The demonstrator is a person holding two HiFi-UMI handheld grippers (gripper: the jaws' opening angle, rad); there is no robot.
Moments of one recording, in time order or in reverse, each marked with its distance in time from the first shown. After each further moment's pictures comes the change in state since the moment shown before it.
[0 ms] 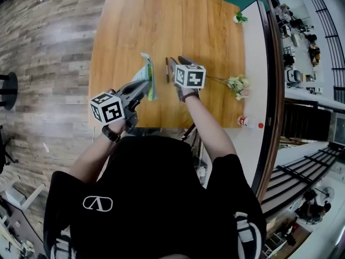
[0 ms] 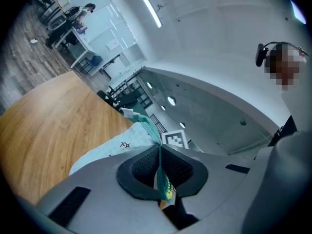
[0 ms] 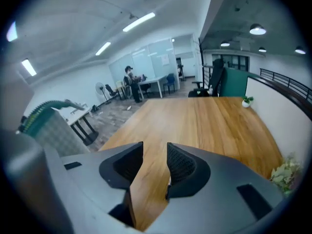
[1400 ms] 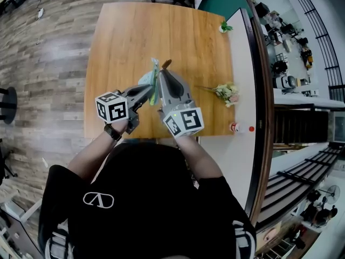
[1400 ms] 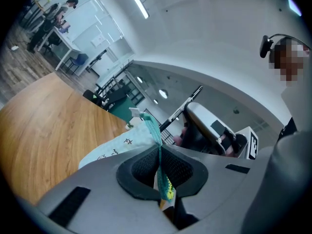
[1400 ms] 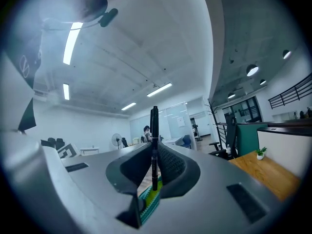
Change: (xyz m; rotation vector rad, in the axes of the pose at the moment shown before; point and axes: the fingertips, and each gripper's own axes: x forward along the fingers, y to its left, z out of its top) left arm 0.054 -0.041 0.001 0.102 0.079 -0.068; right arm -0.205 0.100 0.107 -0.109 -0.794 0.149
